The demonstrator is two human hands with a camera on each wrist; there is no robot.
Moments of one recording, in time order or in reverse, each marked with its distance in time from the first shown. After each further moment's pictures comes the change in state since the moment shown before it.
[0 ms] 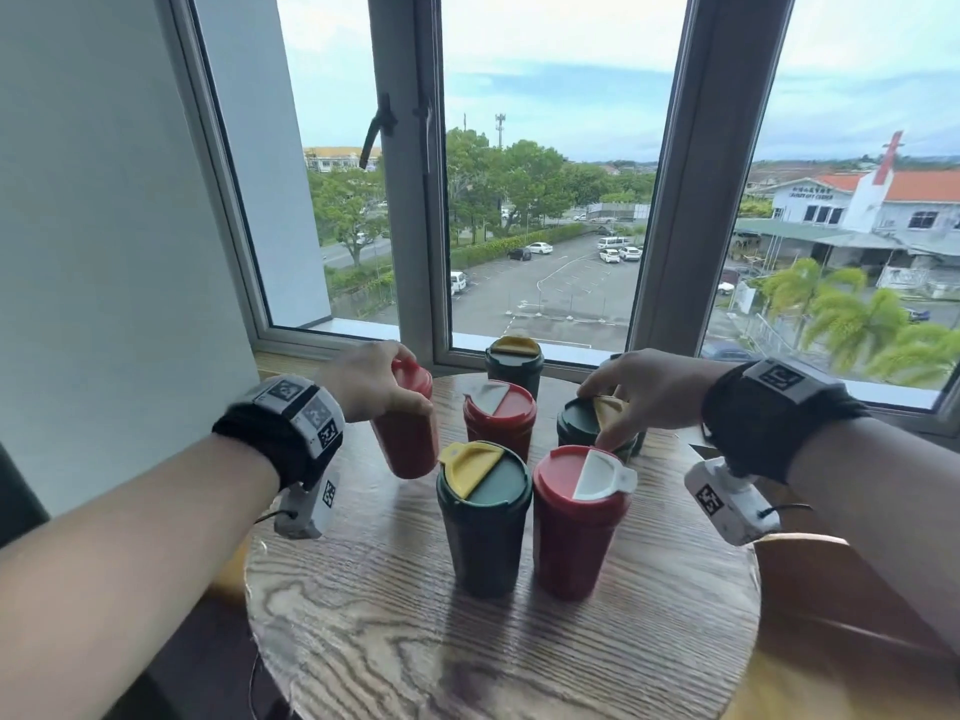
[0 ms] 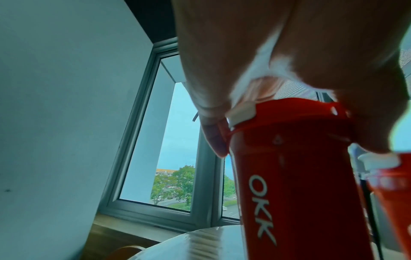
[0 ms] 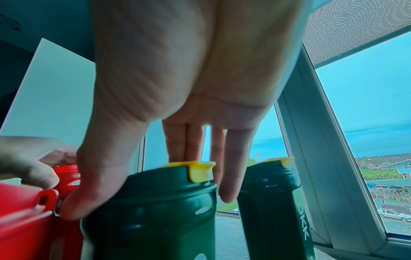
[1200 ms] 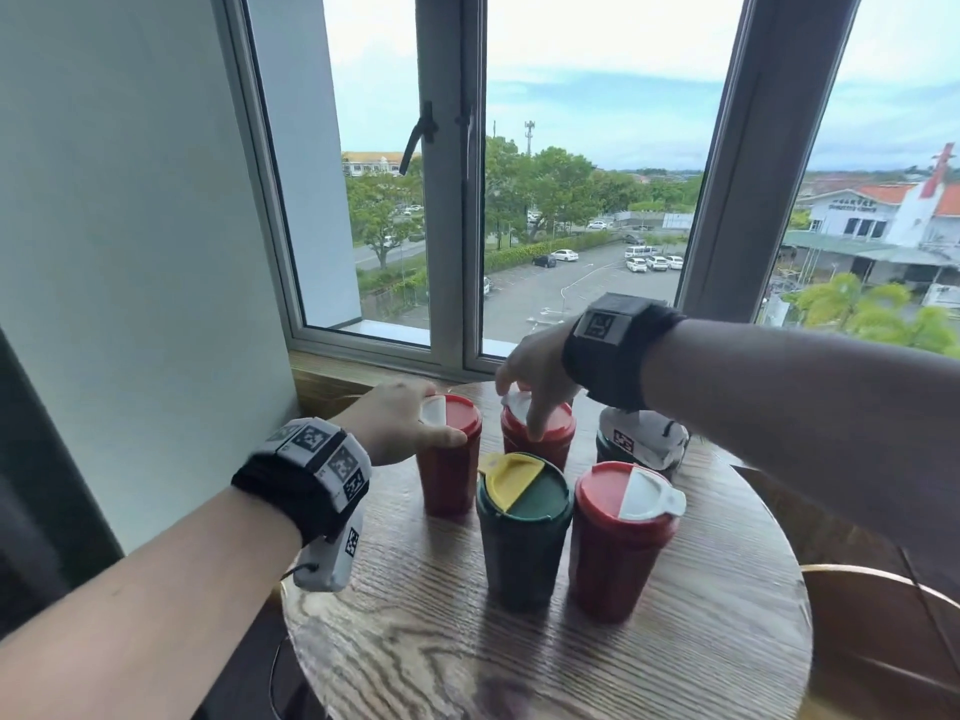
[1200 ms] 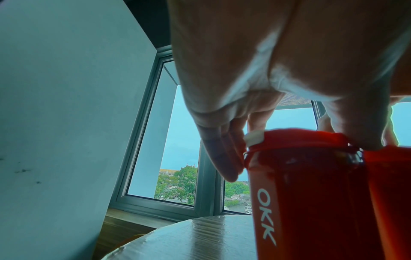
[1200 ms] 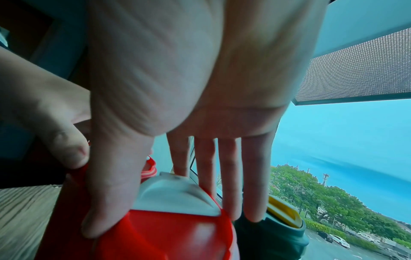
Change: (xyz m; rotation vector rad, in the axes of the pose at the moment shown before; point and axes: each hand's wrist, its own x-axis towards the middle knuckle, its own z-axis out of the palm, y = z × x) left_hand -0.030 -0.011 0.013 0.060 -0.070 -0.003; right_hand 0.055 -0.140 -0.027 -0.587 -0.178 -0.218
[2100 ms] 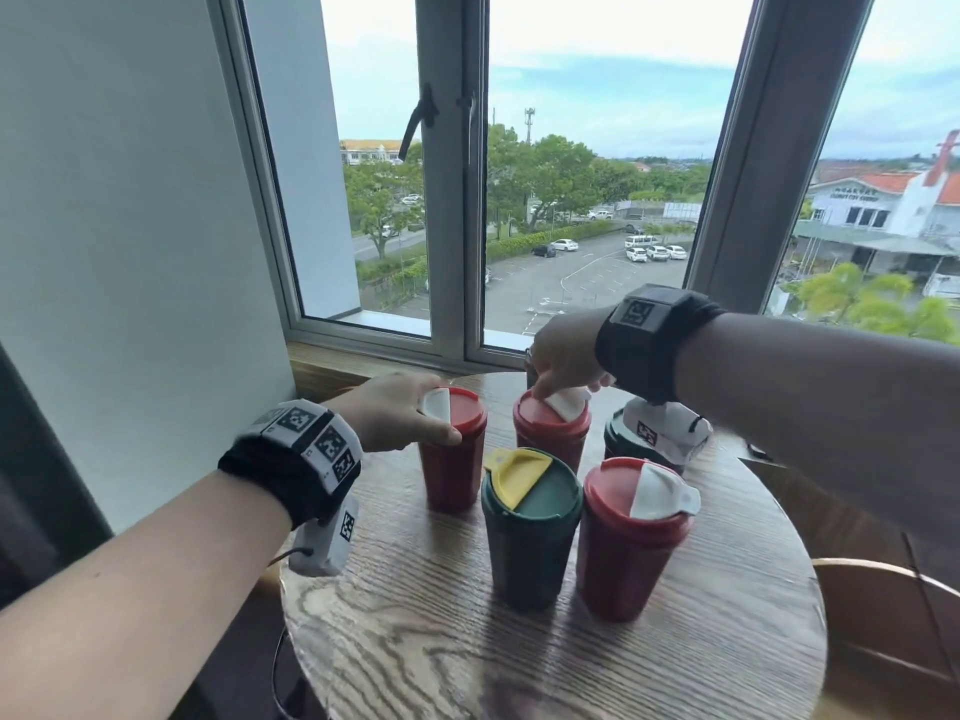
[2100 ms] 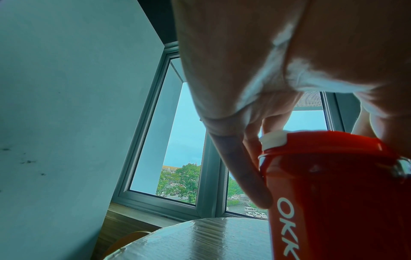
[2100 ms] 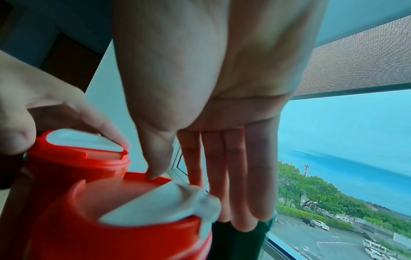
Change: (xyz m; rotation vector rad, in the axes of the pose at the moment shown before) left_hand 0.003 -0.007 -0.011 -0.185 -0.155 0.024; right_hand 0.024 0.026 0.015 0.052 0.042 0.130
